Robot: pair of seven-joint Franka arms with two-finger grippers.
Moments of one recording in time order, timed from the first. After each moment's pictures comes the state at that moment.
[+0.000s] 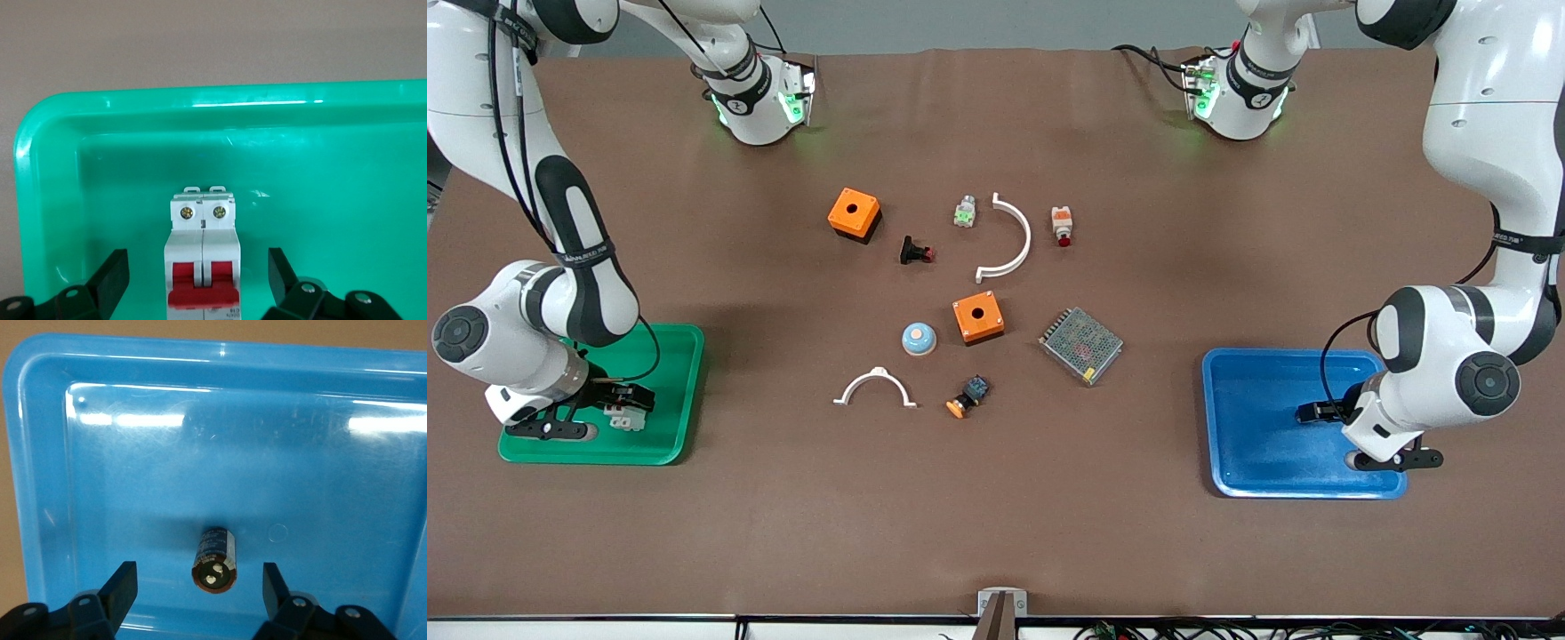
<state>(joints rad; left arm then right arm) 0.14 0.69 -0.13 -1.55 0.14 2.17 -0.09 -0.13 0.62 -0.09 -1.80 0.05 2.50 -0.21</state>
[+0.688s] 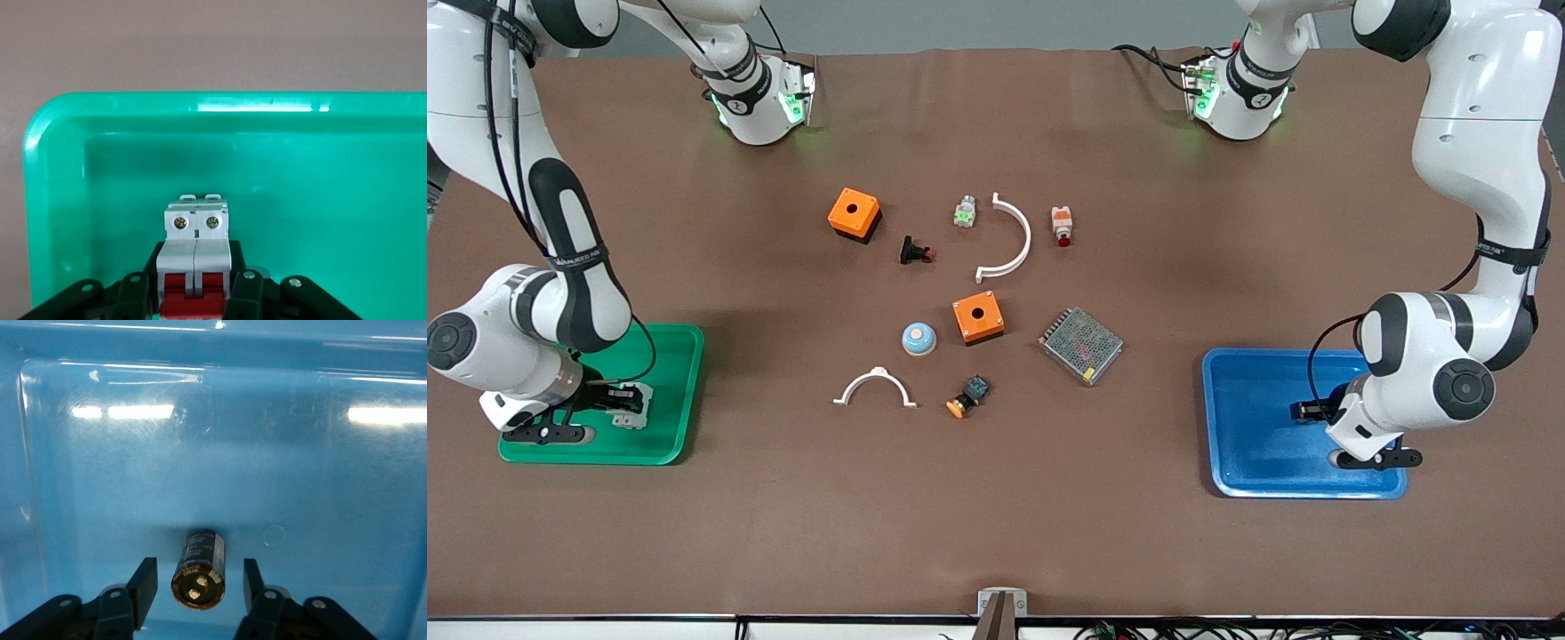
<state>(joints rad) 0.13 0.73 -0.14 -1.56 0.14 2.19 -0.09 -0.14 0.63 -0.09 -1.73 0.07 2.37 -0.25</state>
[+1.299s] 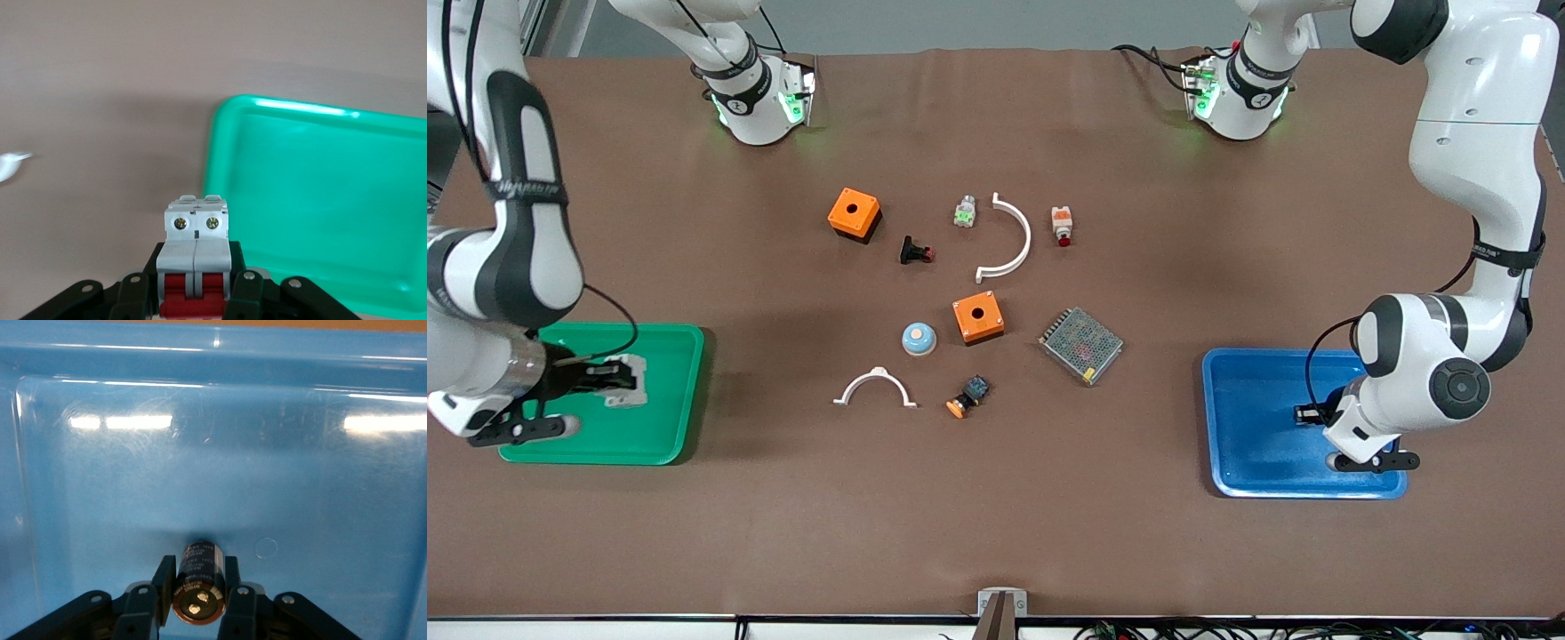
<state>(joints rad) 0.13 0.74 -0.14 -1.55 0.14 2.22 -0.09 0.01 0.42 -0.08 -1.59 0.11 1.90 -0.24</state>
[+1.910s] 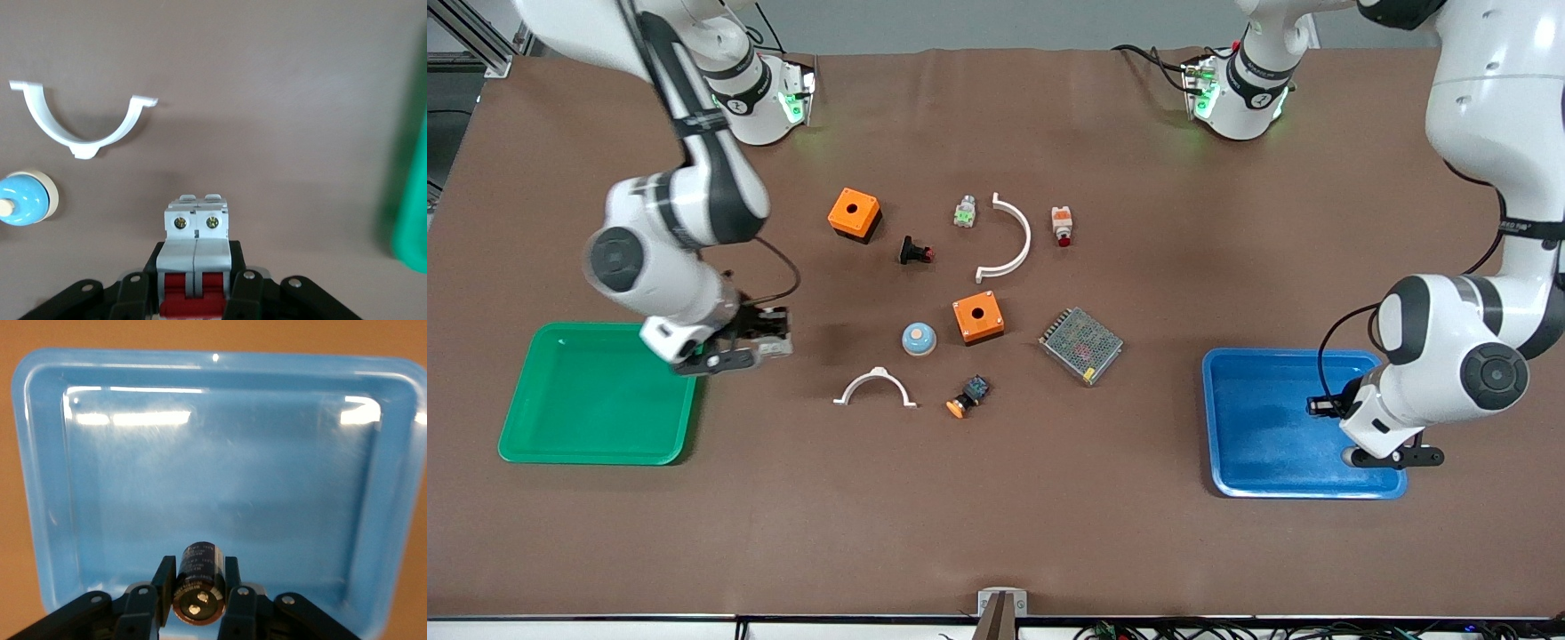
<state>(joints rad) 0.13 0.61 -0.18 -1.54 0.14 2.05 -0.11 0.34 0.27 -0.08 -2.09 0.13 2.30 0.08</state>
